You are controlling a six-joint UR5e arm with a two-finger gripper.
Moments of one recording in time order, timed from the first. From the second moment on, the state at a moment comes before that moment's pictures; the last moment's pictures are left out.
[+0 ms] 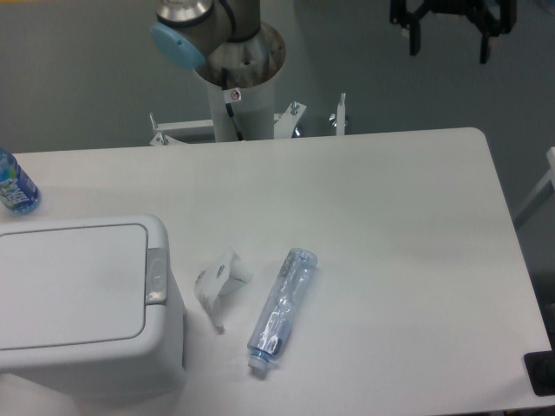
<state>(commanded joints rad) 2.88 -1.49 -1.46 -1.41 1.45 1.42</state>
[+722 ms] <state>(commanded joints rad) 2.83 -1.53 -1.45 -1.35 1.37 1.15</state>
